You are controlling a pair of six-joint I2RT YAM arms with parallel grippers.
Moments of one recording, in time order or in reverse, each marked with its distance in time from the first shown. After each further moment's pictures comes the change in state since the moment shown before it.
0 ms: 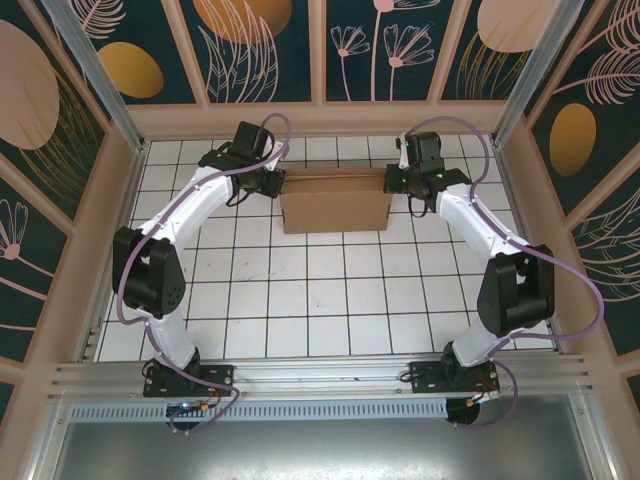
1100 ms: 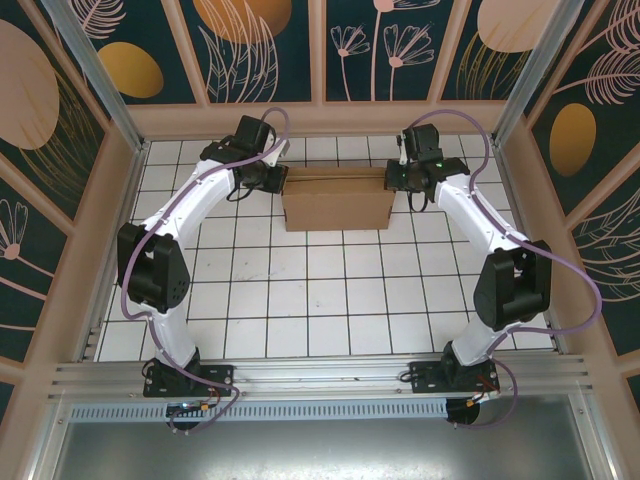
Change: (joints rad) left arm 0.000 0.047 0.097 -0.093 0.047 -0.074; right arm 0.005 0.046 0.120 -0.165 0.035 0.039
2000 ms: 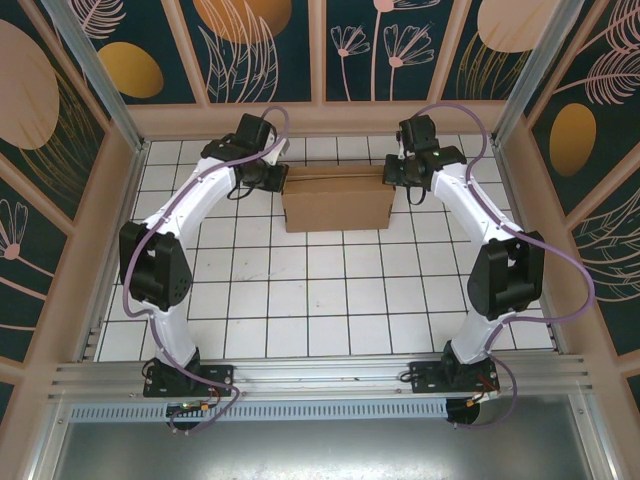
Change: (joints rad) left arm 0.000 0.025 0.044 -0.033 -0.001 -0.026; right arm 0.002 0.076 0.123 -0.111 0.011 0.039
